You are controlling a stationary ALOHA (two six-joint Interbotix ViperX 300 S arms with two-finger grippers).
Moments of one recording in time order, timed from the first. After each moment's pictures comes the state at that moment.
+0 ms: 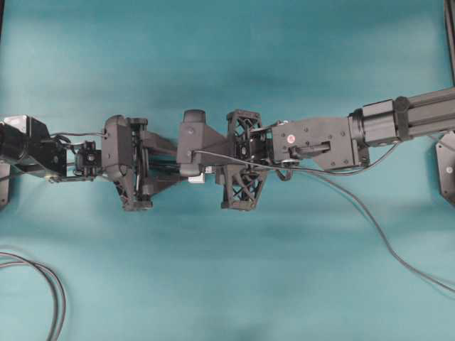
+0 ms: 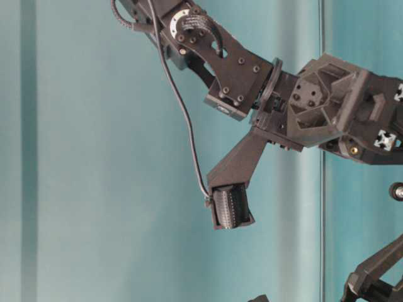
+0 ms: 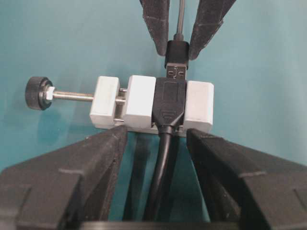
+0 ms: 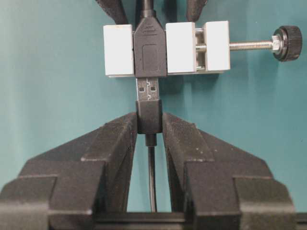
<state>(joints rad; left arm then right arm) 0.02 0.36 1.04 -0.02 -0.99 0.00 0.00 0.30 0.35 -0.08 0.37 0.15</state>
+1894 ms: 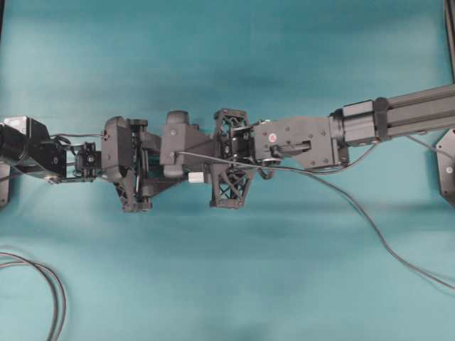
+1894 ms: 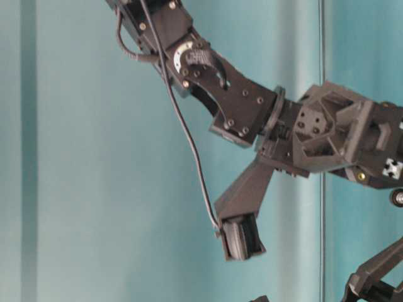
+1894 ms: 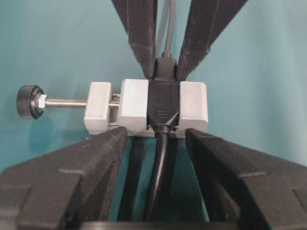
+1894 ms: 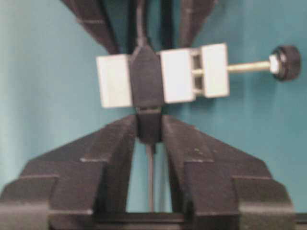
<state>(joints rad) 0.02 0.36 1.04 -0.02 -0.99 0.00 -0.01 0.38 0.24 -0.08 0.43 0.08</state>
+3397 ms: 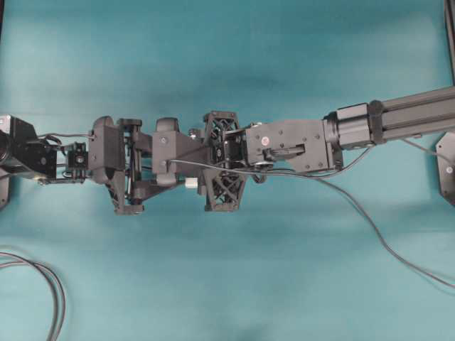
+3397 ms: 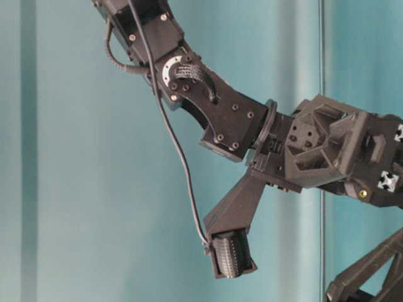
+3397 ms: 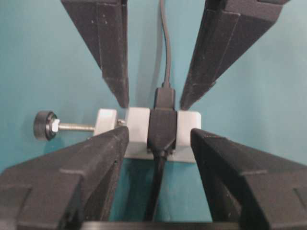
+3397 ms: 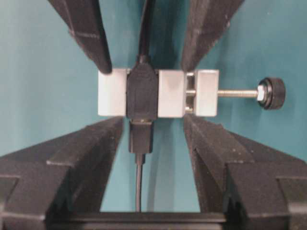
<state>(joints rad) 0.00 0.25 1.09 -0.02 -0.96 -0.01 0.00 0.38 0.20 -0.08 0.49 0.06</state>
